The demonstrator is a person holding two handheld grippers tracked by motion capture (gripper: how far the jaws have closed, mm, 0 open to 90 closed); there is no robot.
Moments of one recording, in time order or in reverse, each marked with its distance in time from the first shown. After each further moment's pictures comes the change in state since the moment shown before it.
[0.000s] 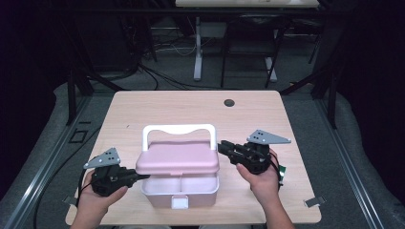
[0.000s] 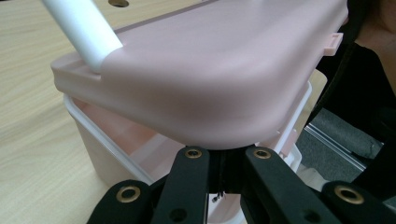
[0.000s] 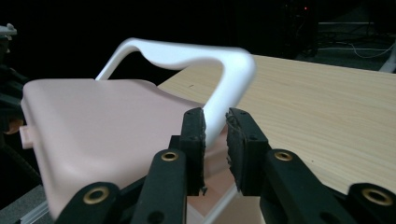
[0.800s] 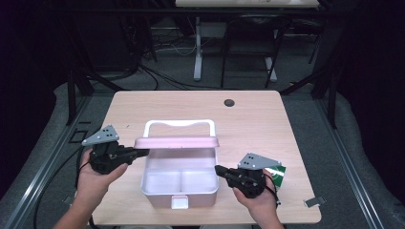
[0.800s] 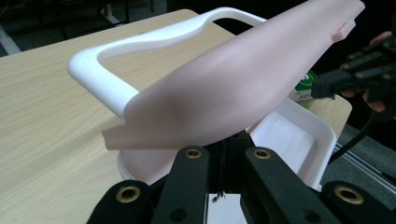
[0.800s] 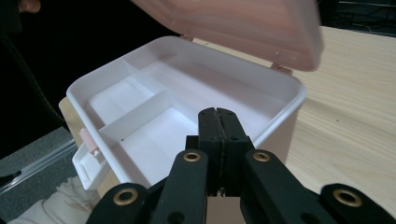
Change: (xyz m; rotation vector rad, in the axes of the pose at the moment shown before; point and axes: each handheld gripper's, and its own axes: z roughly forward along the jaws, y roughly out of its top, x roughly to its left) left arm 0.013 0.051 -0.004 -0.042 0.085 0.021; right arm 0.028 -0.045 -0.004 0.115 0.027 -0.091
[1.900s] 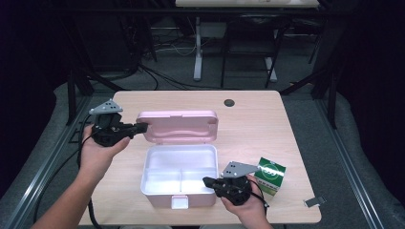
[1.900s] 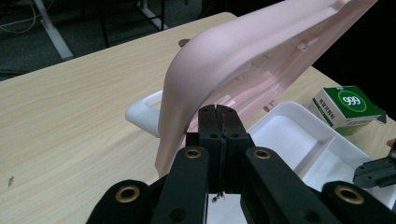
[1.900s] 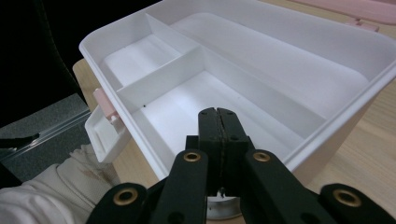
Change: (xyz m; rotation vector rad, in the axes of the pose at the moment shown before) left arm 0.028 0.048 0.012 0.052 0.127 -0.037; right arm 0.017 -0.018 0.030 0.115 0.061 -0.052
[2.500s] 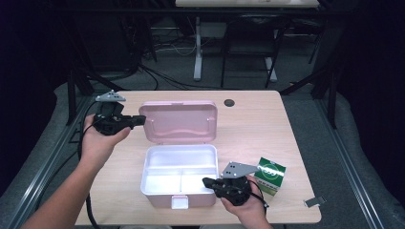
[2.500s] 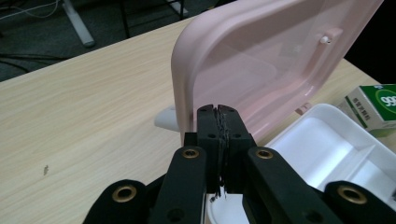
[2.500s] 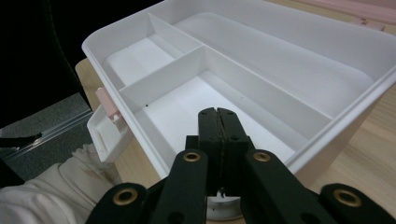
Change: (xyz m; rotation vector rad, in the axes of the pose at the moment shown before) left arm 0.016 0.019 0.011 0.074 0.082 -0.010; right arm 0.000 -0.001 0.001 -0.004 0.008 -0.001
